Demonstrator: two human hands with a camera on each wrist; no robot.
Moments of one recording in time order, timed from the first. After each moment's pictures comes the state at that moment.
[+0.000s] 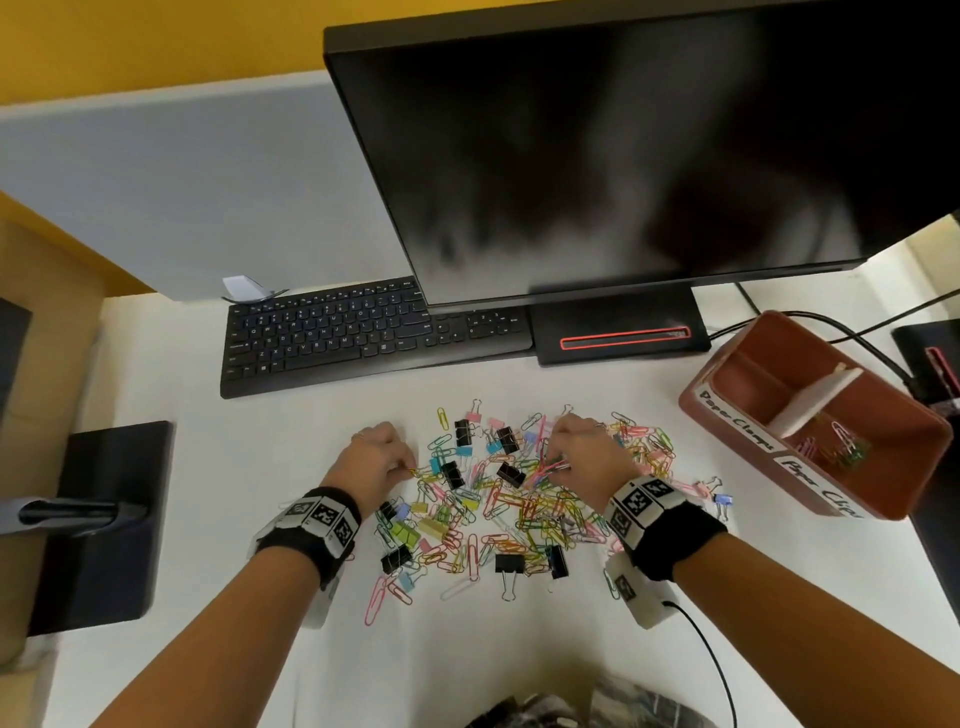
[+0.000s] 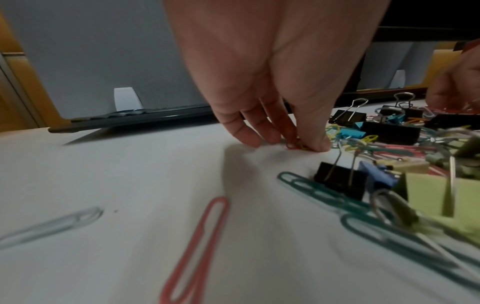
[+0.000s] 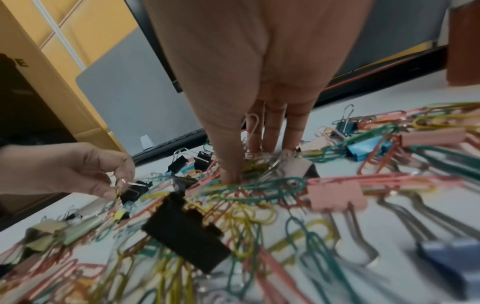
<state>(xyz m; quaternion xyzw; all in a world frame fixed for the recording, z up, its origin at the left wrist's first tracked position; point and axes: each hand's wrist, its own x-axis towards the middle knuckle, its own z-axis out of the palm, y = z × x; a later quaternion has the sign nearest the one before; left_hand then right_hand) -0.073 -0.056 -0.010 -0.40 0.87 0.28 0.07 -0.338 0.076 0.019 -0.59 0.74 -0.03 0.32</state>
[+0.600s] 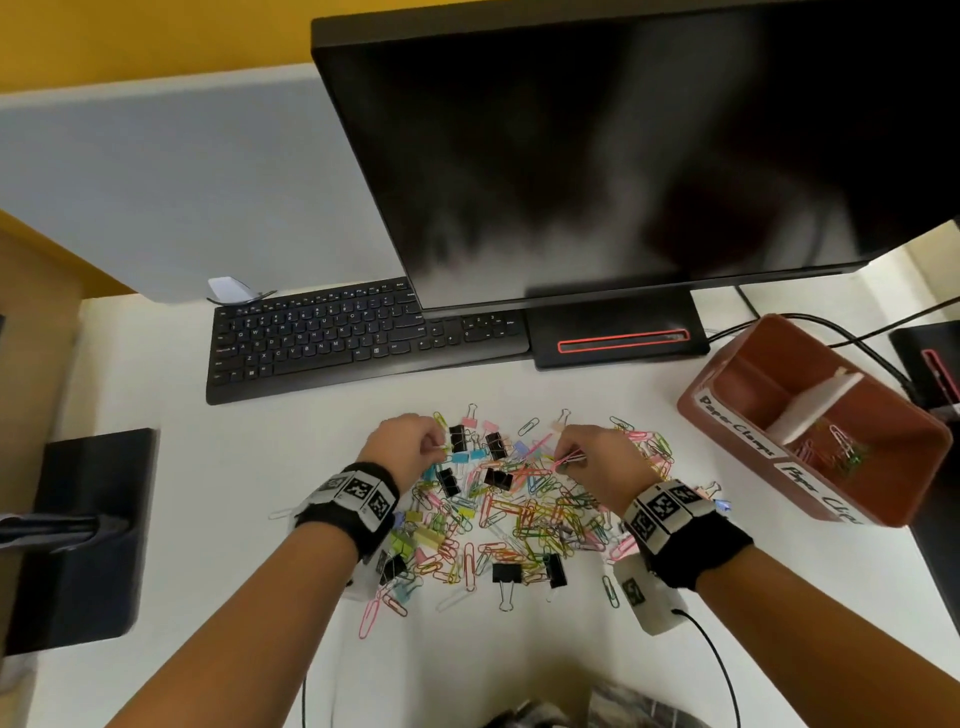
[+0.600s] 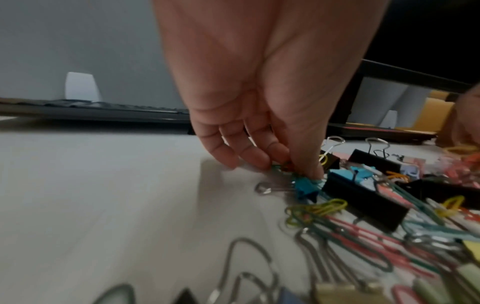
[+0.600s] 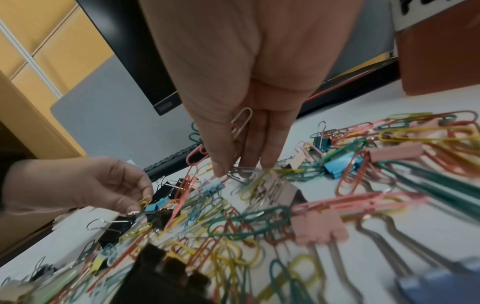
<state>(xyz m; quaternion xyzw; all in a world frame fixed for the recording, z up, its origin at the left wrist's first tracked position) -0.129 -0.066 -0.012 -0.46 0.82 0.32 0.10 -0.354 0.080 0.016 -0.53 0.76 -0.14 0.36</state>
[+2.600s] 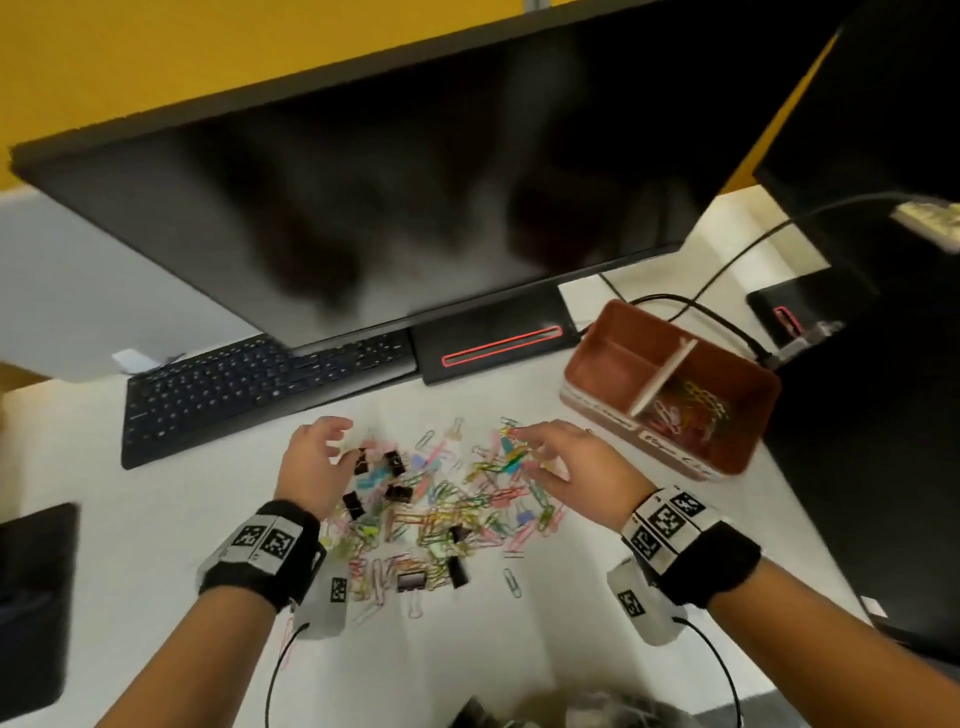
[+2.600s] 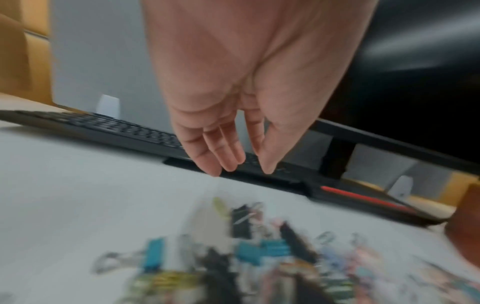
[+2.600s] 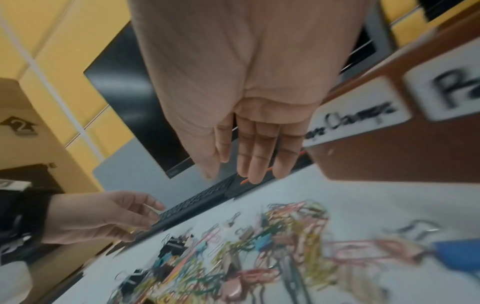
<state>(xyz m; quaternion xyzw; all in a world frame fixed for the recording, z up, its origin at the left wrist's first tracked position) -0.178 -0.023 0.040 -0.57 0.75 0.32 -0.07 -0.430 0.167 0.052 -0.54 0.73 -0.25 0.35</state>
